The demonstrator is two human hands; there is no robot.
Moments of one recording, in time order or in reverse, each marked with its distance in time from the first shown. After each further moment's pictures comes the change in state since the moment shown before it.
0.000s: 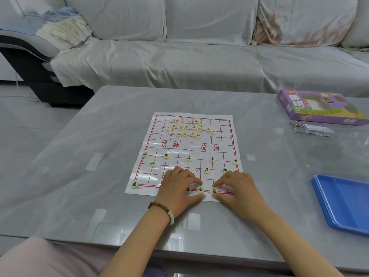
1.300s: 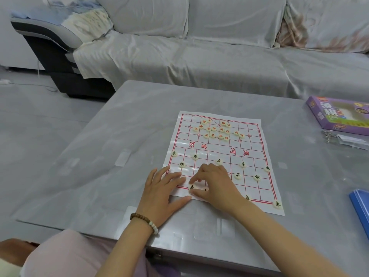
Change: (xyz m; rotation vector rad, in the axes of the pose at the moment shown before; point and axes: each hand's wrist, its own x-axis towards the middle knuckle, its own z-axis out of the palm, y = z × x) left_hand -0.056 -0.102 -0.010 0.009 0.261 -0.060; right_hand 0.072 -0.102 0.052 -0.013 -0.078 -0.178
